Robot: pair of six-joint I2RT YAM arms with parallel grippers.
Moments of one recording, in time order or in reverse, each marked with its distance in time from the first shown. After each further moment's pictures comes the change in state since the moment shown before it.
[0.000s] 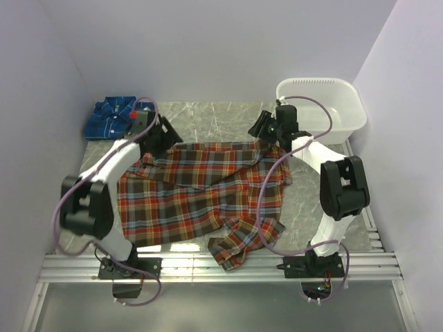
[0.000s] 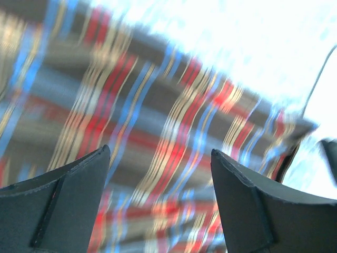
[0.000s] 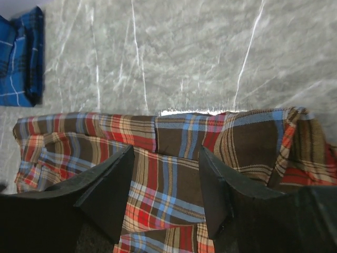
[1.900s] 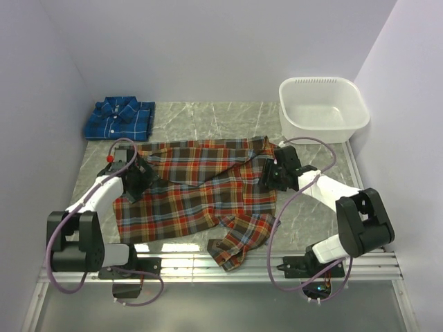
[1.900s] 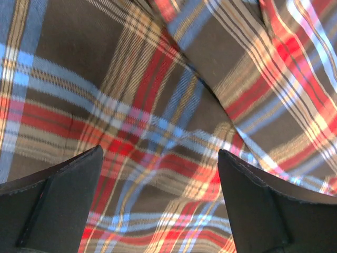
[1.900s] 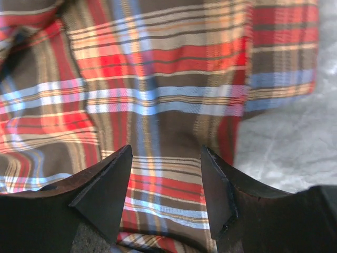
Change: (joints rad) left arm 0.190 -0.241 -0.449 -0.046 -0.037 0.051; right arm 0.101 -0.336 -0.484 -0.256 0.122 -0.038
